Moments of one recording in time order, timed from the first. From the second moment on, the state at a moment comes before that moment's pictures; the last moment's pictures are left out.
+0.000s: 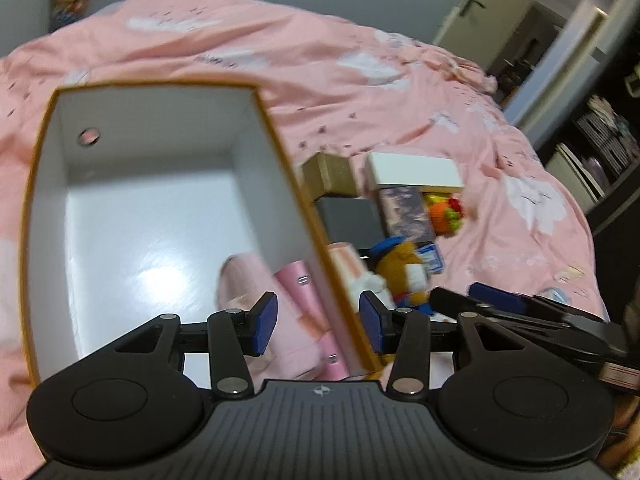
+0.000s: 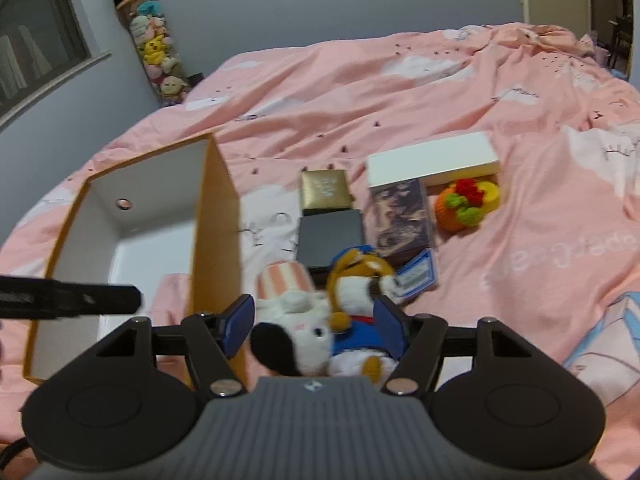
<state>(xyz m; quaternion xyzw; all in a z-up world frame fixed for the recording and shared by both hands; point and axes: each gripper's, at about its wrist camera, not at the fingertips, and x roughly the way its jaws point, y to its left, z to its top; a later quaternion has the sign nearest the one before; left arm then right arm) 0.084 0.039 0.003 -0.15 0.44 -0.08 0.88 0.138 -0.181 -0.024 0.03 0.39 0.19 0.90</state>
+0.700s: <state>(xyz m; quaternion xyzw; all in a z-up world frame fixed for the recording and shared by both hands) 0.137 -0.027 0.001 -0.08 0.49 -0.13 0.86 0.182 -0.166 -0.086 -0.06 0.44 0.18 0.88</state>
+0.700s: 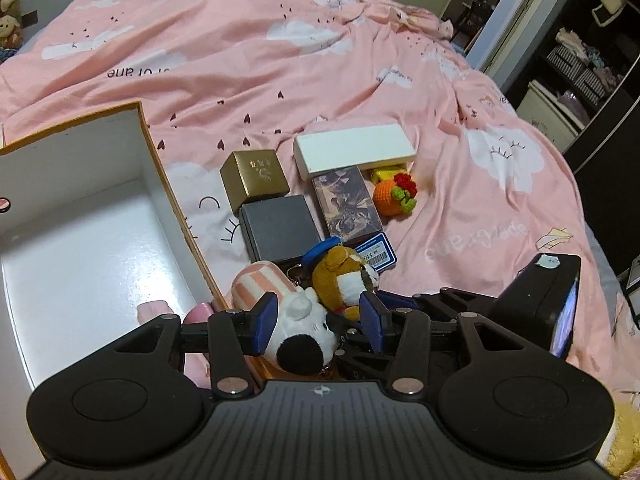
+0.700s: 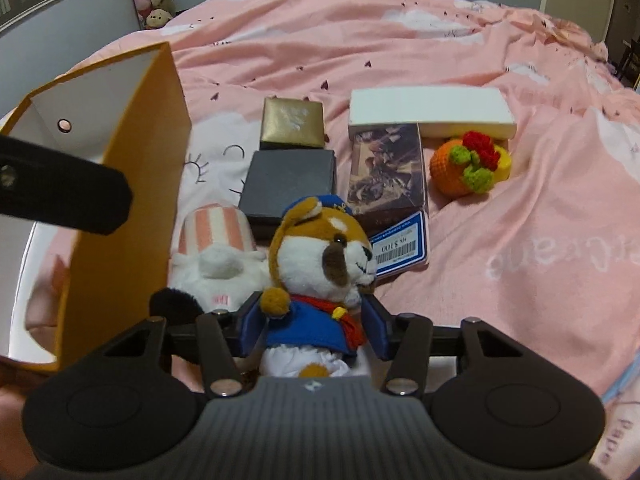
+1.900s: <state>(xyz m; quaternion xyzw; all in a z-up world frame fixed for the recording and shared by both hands) 0.206 -0.116 -0.083 0.16 0.64 -0.06 0.75 0.188 -0.274 -0.084 0.20 0.44 0.19 0.85</state>
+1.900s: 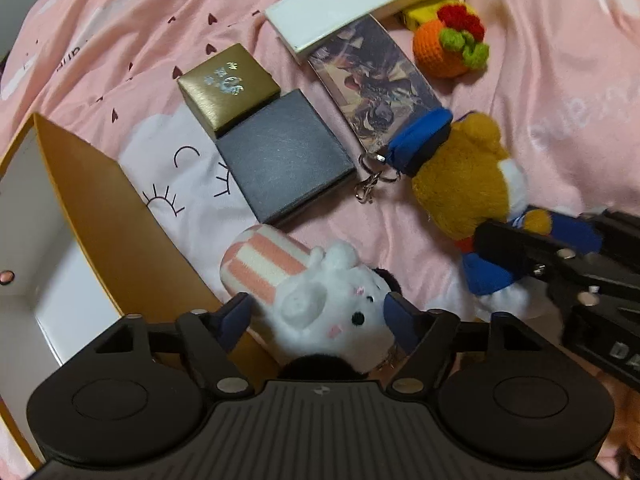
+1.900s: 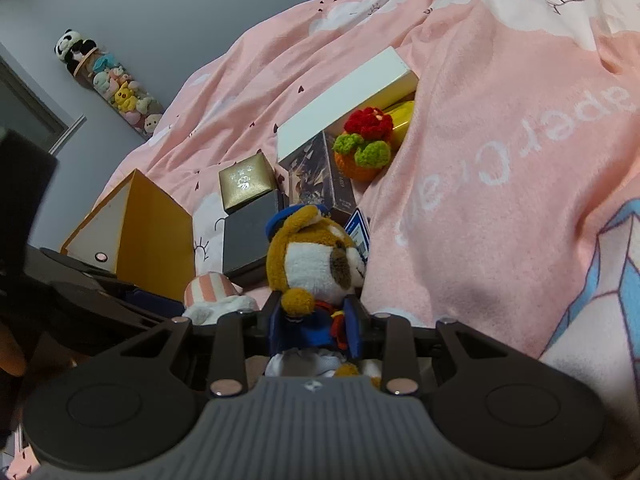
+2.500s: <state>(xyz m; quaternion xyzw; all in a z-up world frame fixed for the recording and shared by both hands) 0.173 -0.134 -0.112 0.33 0.60 -0.11 0.72 0.195 -0.282 -0.091 0.23 0.44 0.19 0.85</state>
